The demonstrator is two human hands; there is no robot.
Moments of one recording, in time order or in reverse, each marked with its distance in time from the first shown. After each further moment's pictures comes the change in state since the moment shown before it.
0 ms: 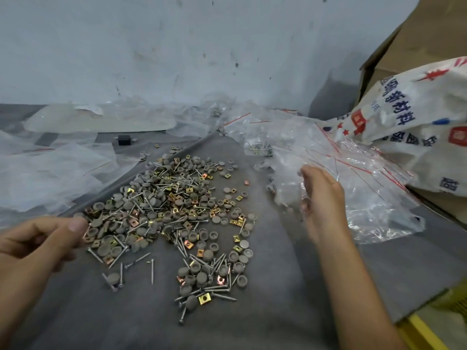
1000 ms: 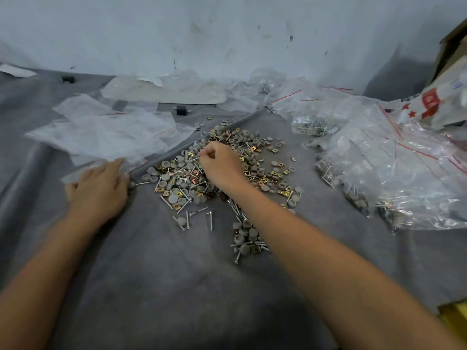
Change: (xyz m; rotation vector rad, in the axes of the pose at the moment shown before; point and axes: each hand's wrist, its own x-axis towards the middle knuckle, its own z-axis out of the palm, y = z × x) left_hand 0.033 -0.032 -0.023 0.958 0.031 -0.185; right_hand -0.077 0.085 0.199 -0.796 -0.692 -0.346
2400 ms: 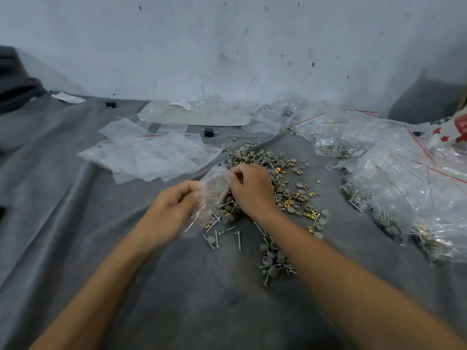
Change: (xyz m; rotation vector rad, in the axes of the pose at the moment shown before) left_hand -0.059 0.067 -0.034 -1.083 -0.259 0.219; right_hand -0.001 0.013 0.003 -0.238 0.172 -0.184
